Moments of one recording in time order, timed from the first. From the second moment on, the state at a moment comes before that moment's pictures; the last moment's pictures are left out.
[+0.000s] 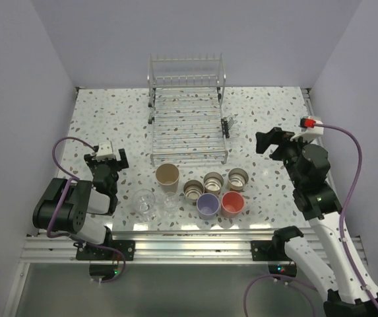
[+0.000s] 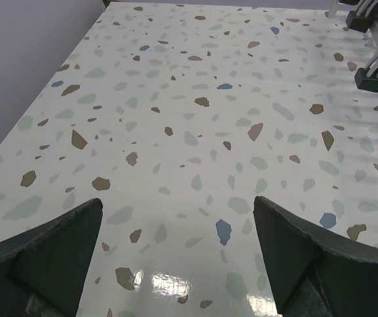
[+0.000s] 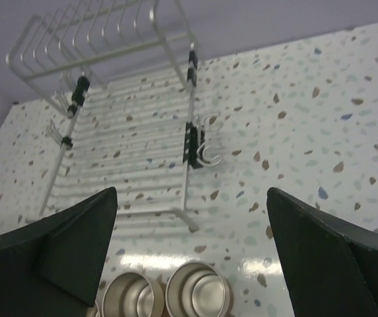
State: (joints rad) left arm -0.09 1.51 0.15 1.27 -0.32 0.01; right arm 0.25 0.67 0.81 -0.21 0.17 0.34
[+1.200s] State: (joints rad) left arm -0.36 1.05 0.80 -0.29 -0.05 -0.37; right arm 0.25 0.59 0.72 -0.55 0.09 0.53
